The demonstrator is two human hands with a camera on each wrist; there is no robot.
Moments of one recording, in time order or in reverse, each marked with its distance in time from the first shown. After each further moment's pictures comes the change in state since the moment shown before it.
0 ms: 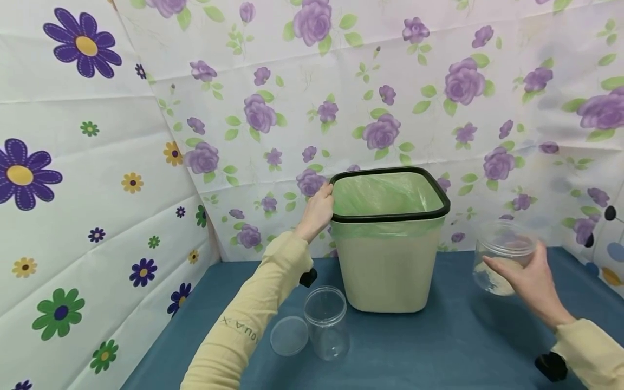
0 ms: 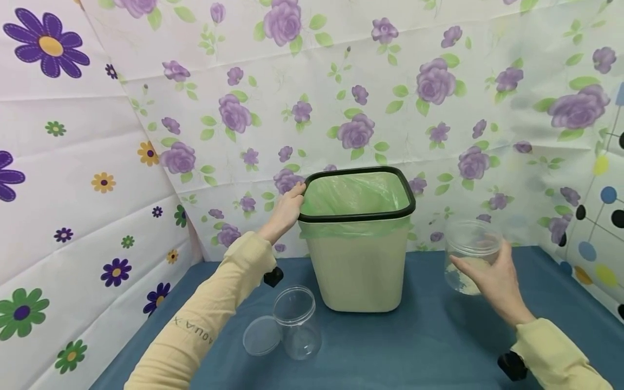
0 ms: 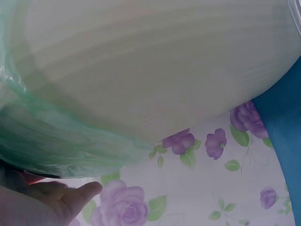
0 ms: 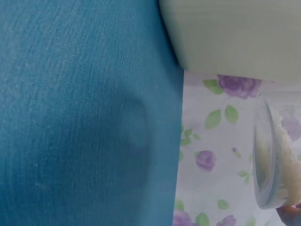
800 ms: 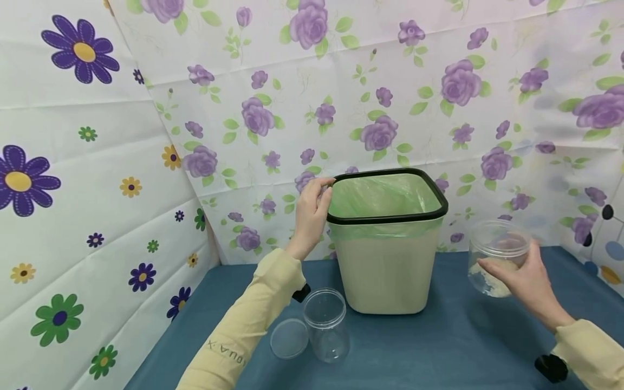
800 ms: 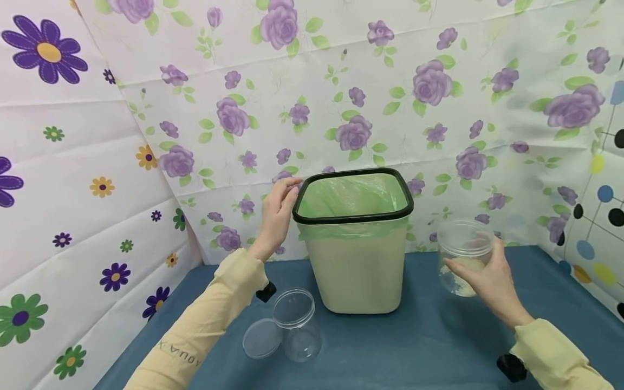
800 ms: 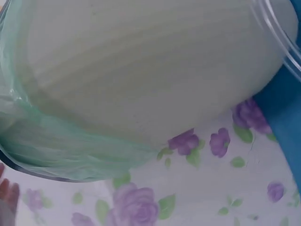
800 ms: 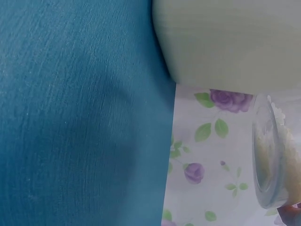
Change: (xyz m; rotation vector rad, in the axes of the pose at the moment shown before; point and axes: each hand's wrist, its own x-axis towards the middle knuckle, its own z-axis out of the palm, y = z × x) left_hand -0.021 -0.004 -0.003 -0.179 0.356 0.625; right_hand -0.003 -0.013 0.004 0.001 -0.007 -0.052
